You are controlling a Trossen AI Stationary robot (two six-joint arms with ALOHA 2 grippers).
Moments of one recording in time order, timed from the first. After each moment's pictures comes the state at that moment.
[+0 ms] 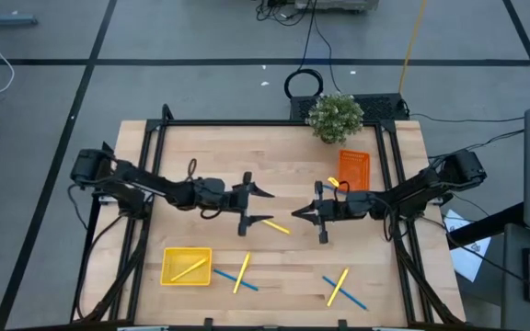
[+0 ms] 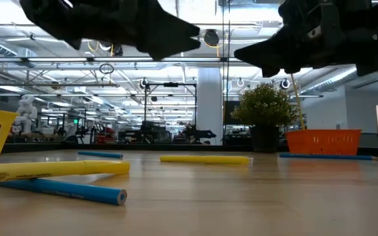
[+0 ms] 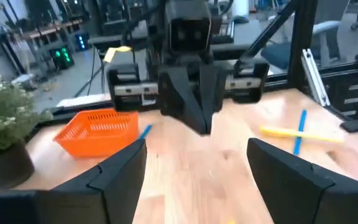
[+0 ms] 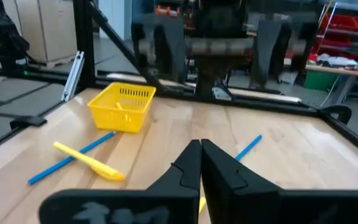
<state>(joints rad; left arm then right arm) -0.09 1.55 0.70 0.71 0.00 0.13 0.20 1.46 0.32 1.06 0.13 -0.09</state>
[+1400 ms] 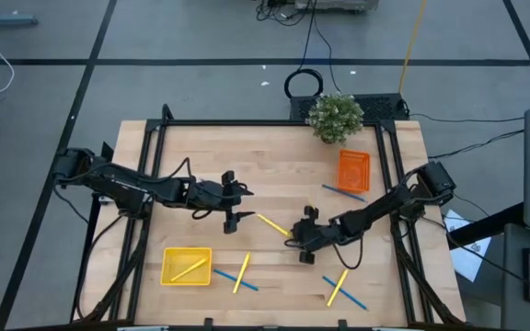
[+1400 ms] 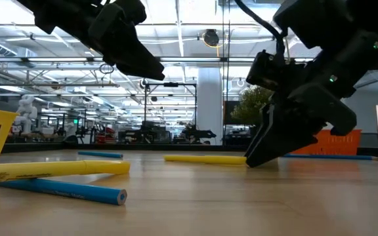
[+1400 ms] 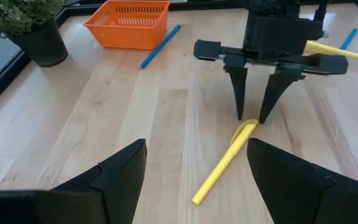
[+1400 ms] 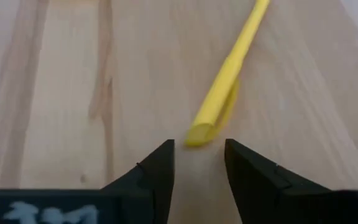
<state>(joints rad) -0.11 1.36 0.70 0.15 -0.19 -0.04 0.36 1.77 0.70 0.19 0.36 0.36</state>
